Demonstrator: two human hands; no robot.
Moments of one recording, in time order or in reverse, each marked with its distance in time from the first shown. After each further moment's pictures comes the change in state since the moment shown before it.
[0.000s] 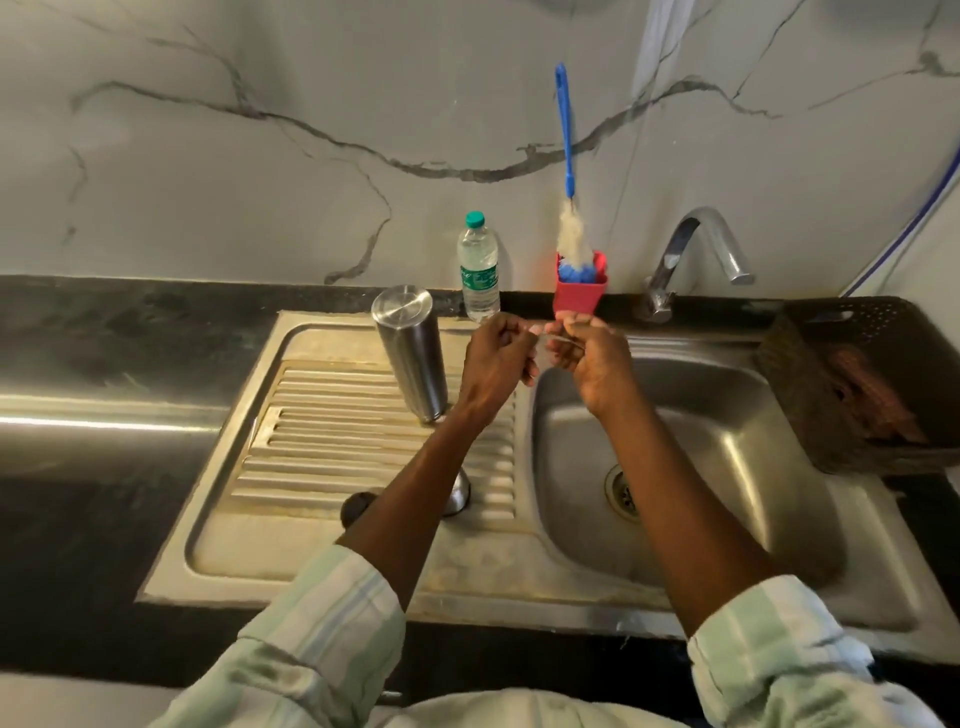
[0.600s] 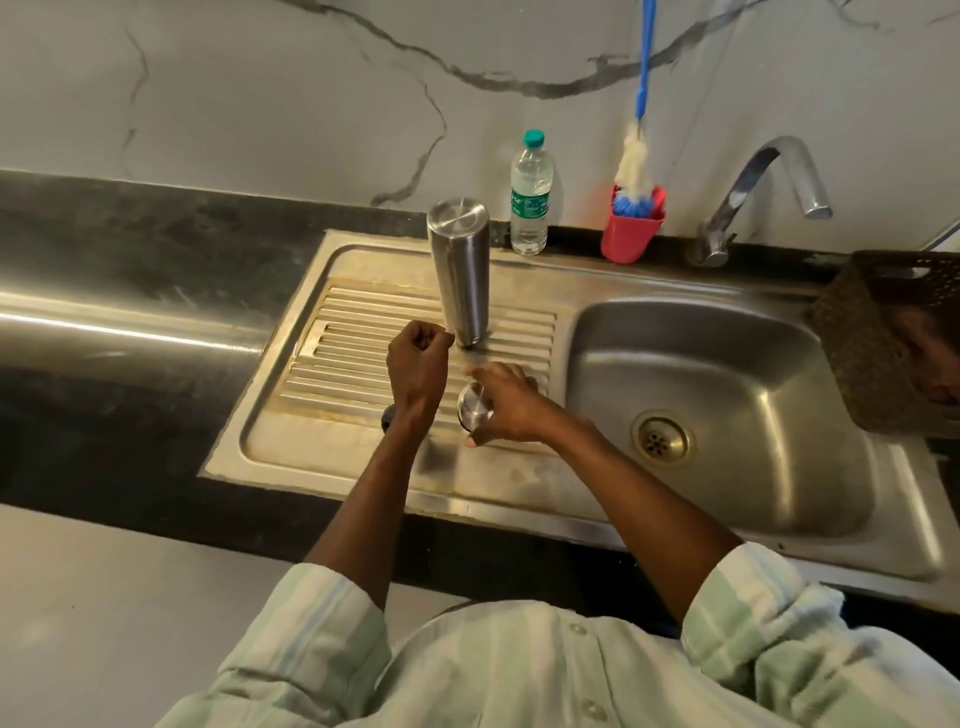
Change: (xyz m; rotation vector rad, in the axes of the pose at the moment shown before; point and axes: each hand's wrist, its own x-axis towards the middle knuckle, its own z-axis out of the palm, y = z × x) left_hand -0.083 -0.065 -0.107 0.152 0.538 -0.129; right_hand -0.074 0.136 0.032 -1.537 -0.735 -0.208
